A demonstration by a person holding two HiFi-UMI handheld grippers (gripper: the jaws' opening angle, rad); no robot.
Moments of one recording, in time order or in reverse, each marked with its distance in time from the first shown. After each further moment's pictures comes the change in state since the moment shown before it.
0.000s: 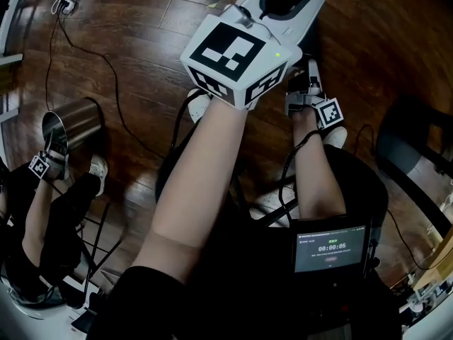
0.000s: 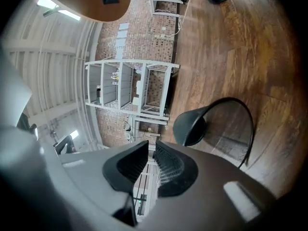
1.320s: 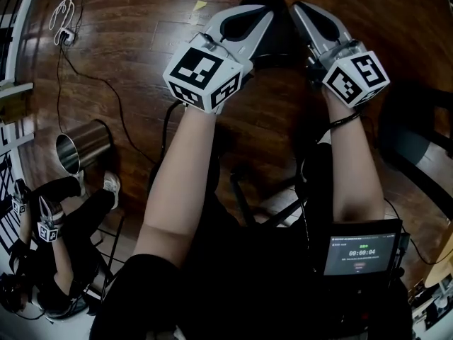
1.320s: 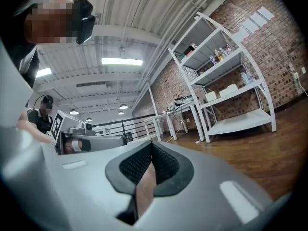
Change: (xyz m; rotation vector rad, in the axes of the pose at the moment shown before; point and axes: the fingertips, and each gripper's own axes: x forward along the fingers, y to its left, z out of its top) left arm 0.026 -0.025 -0.063 0.091 0.196 -0.041; right arm 0.072 0.284 0.032 -1.119 0.405 0.405
